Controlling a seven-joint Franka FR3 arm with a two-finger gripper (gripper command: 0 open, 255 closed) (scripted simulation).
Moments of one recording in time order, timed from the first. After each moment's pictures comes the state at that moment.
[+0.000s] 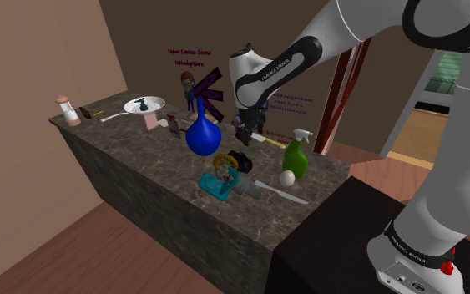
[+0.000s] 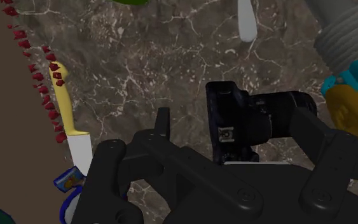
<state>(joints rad) 0.05 0.27 0.08 -2.02 -0.21 2.18 0.13</state>
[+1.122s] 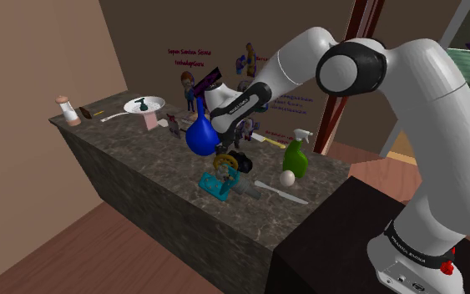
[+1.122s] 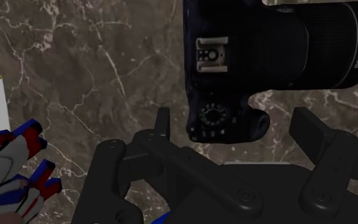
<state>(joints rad) 0.10 0.77 0.08 -1.56 -0.26 2.21 0.11</state>
